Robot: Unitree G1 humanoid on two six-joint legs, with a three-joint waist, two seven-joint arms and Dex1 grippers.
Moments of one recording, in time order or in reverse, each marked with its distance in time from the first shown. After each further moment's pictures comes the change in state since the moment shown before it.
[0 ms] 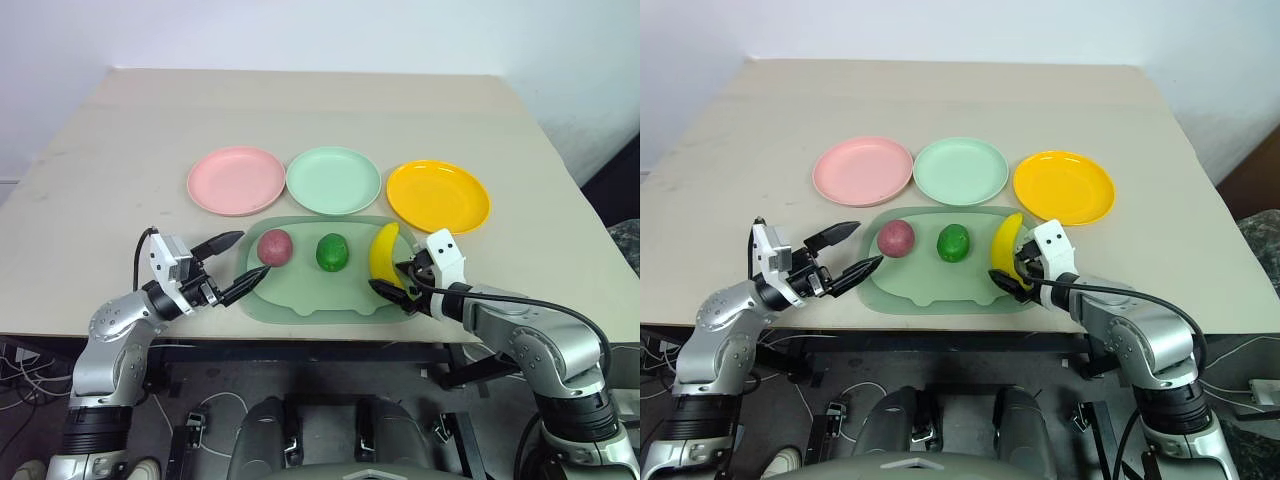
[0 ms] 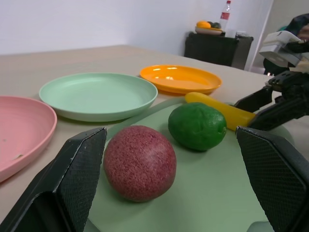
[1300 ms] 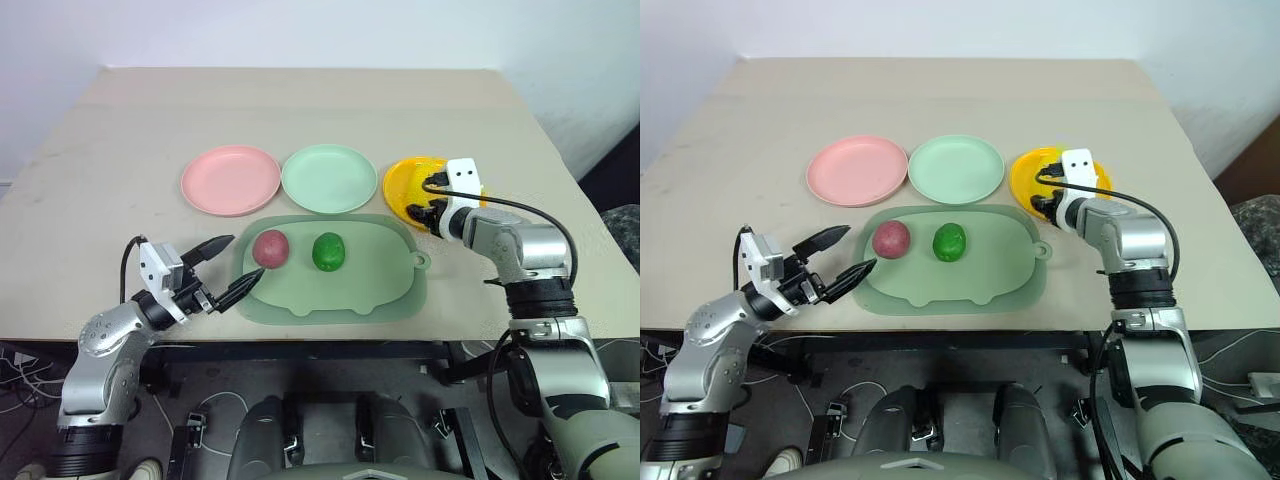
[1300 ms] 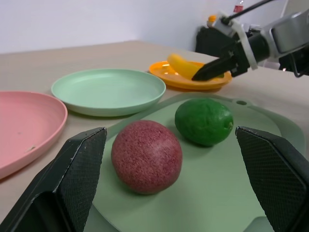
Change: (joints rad) left arm 0.093 0.009 0.020 -0.095 -0.002 -0.010 0.079; right arm -0.533 0.076 -0.056 0.785 -0.288 -0.173 -0.028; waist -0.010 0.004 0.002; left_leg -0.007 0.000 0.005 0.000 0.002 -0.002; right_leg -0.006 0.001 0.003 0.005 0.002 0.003
